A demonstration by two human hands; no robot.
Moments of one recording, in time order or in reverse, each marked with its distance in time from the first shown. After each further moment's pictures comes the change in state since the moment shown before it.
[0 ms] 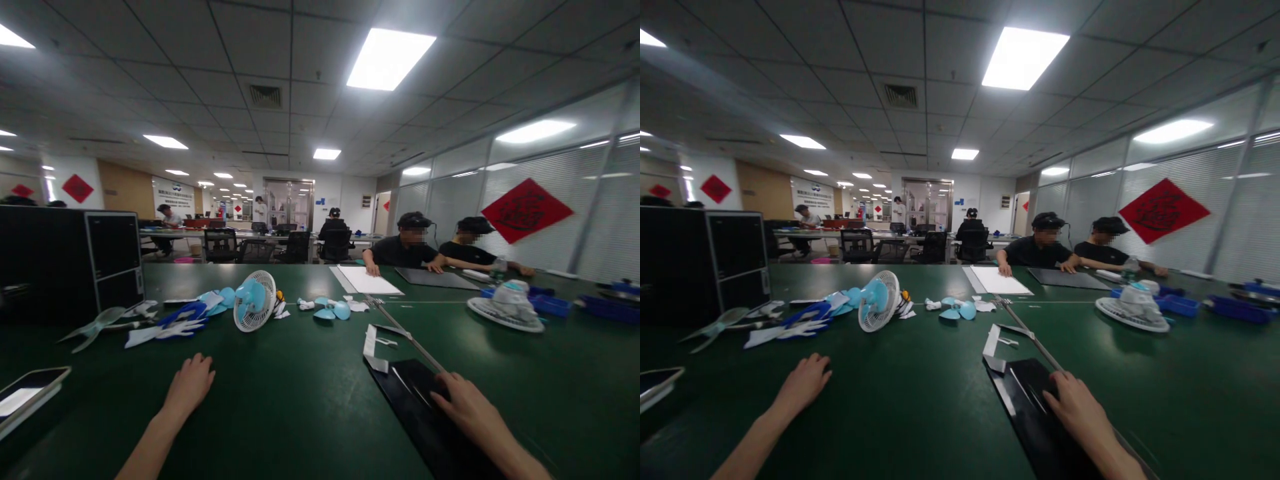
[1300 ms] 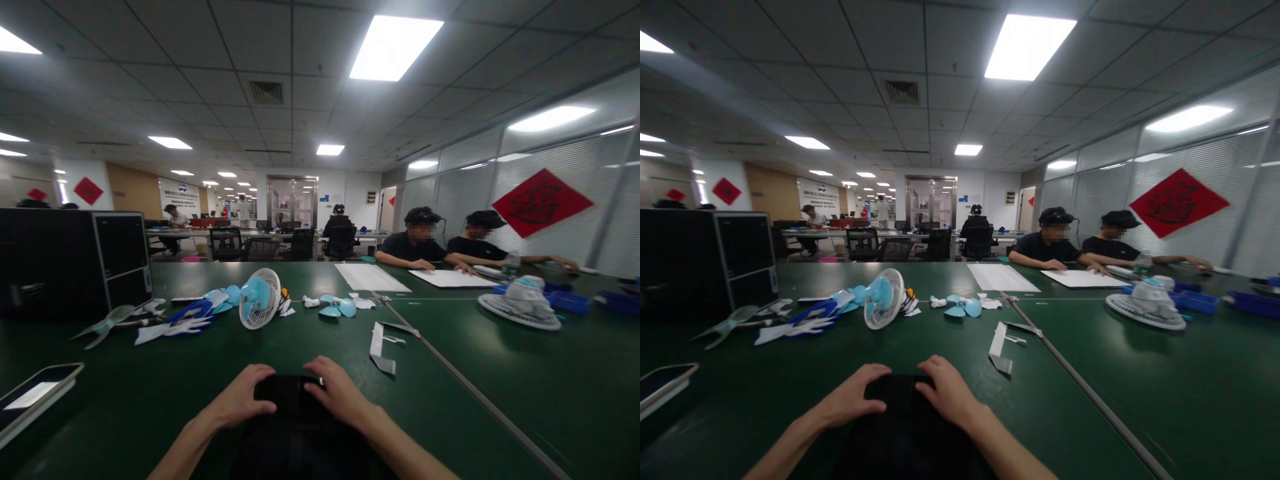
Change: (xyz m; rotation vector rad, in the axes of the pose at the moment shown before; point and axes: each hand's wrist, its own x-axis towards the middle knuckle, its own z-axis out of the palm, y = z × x) left_hand -0.042 0.079 -0.015 -0.552 -0.242 0.501; right_hand 0.014 -0.230 0.035 0.500 -0.122 -0.685
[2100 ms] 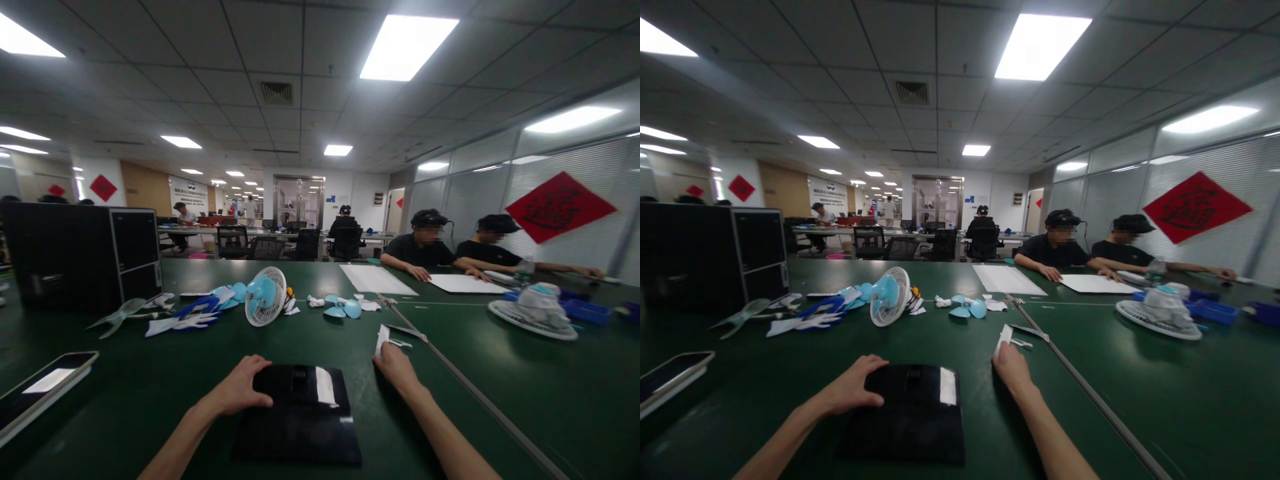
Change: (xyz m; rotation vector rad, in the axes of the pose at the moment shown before) left_hand -0.004 -0.002 -0.014 0.072 -0.011 -0.096; right_hand -0.019 0.128 -0.048 -0.412 0.033 0.689
